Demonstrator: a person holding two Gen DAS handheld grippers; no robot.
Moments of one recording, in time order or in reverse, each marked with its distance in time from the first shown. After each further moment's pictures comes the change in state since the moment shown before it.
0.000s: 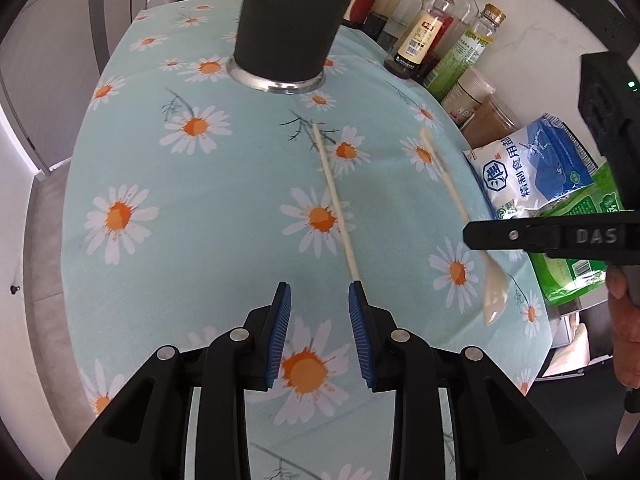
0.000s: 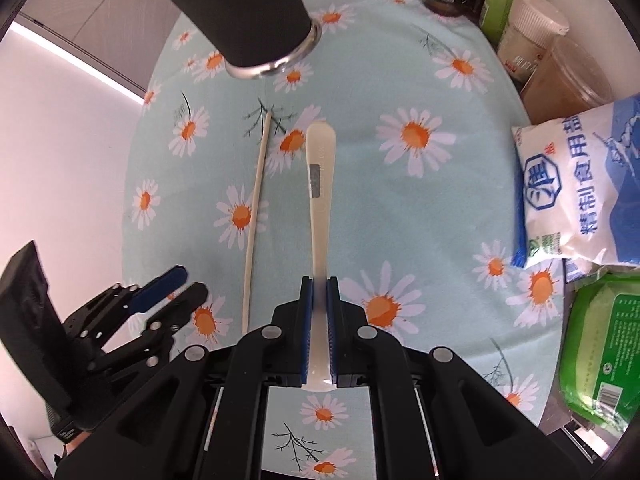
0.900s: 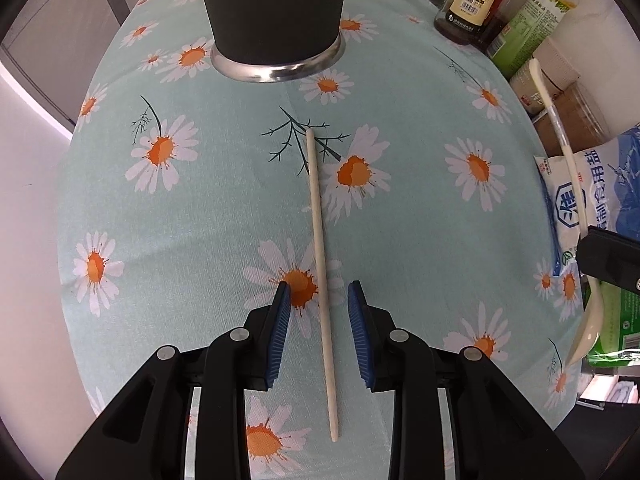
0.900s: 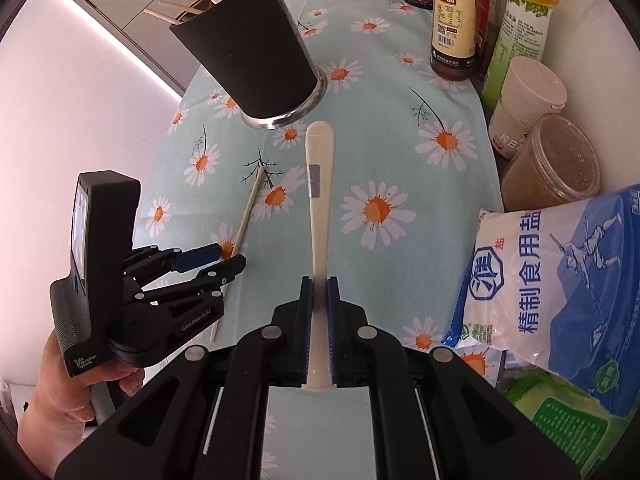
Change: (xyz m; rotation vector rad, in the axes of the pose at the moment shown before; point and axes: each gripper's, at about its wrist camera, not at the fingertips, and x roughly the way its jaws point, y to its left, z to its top) left arm 0.067 -0.041 0.068 -0.068 0.202 0.271; right arm -0.021 -0.029 0.035 -0.185 -0.081 0.081
